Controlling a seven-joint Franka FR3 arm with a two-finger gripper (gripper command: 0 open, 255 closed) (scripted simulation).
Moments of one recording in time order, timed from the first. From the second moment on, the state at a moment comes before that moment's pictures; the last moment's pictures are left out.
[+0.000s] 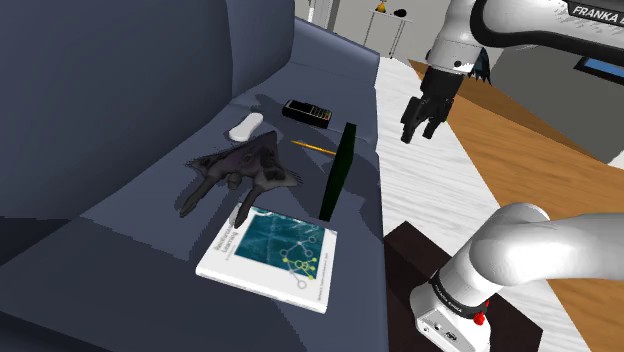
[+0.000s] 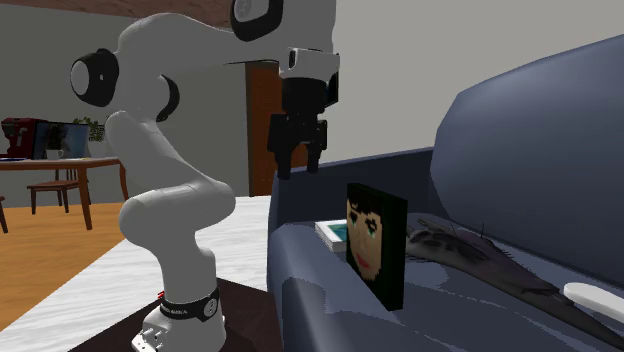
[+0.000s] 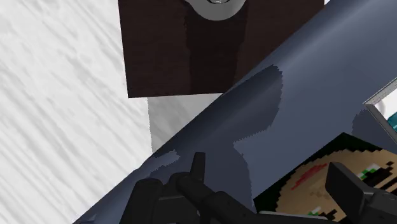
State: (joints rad) arm -0.02 -0.80 0.03 -2.37 0.05 1.49 0.11
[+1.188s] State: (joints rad) arm -0.25 -0.53 0.44 -2.28 0.15 1.84 1.02
